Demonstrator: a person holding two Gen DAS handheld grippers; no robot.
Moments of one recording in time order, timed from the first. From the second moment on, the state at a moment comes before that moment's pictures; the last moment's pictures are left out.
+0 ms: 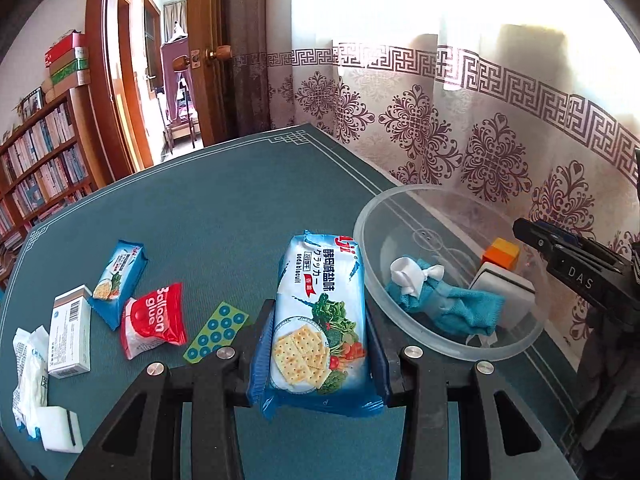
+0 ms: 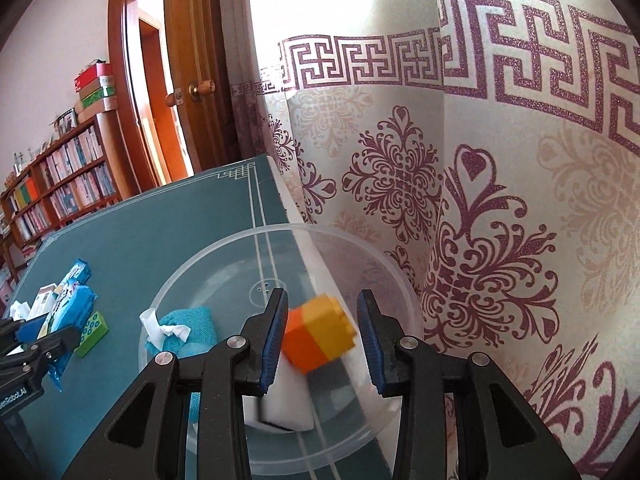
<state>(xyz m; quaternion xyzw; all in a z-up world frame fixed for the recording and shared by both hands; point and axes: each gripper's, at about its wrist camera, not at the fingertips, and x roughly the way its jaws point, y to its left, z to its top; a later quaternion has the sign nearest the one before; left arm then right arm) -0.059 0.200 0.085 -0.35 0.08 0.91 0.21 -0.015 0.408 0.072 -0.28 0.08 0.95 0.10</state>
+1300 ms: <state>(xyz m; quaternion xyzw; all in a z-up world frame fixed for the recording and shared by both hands) -0.084 0.219 0.087 -0.34 0.04 0.92 0.22 -0.009 0.376 0.066 -0.28 0.06 0.96 0.06</state>
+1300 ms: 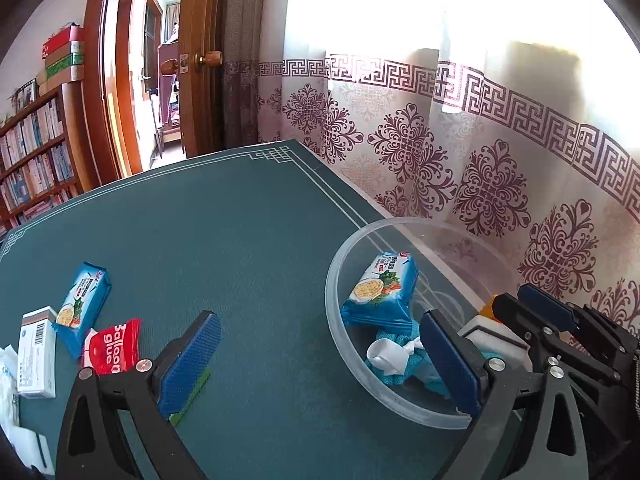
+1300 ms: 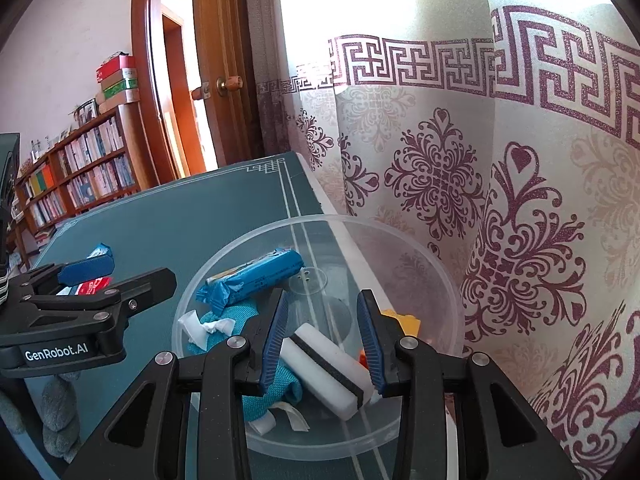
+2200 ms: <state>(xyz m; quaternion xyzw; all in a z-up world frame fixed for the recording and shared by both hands) -0.055 0.134 0.075 -0.35 0.02 0.93 0.13 0.009 0.318 0.066 -0.27 0.03 0.96 0.00</state>
